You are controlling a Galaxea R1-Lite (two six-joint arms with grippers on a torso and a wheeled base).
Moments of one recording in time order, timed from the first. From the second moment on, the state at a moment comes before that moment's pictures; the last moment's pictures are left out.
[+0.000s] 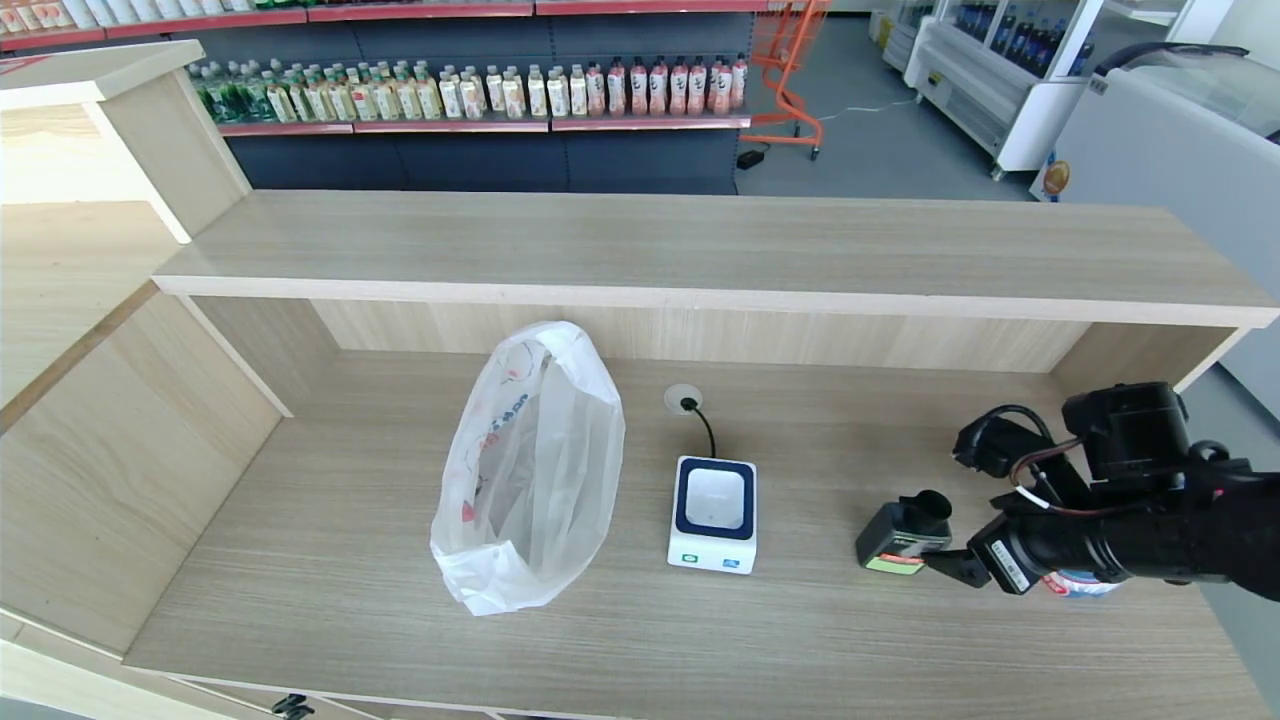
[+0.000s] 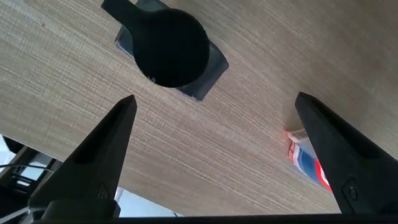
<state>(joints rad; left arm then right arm) 0.00 0.00 0.00 0.00 -0.06 0.03 0.10 1.75 -0.66 -0.32 0.07 -0.49</state>
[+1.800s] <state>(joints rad) 0.00 0.00 0.00 0.00 -0.06 0.03 0.07 1.54 -0.58 -0.52 0.16 -0.59</state>
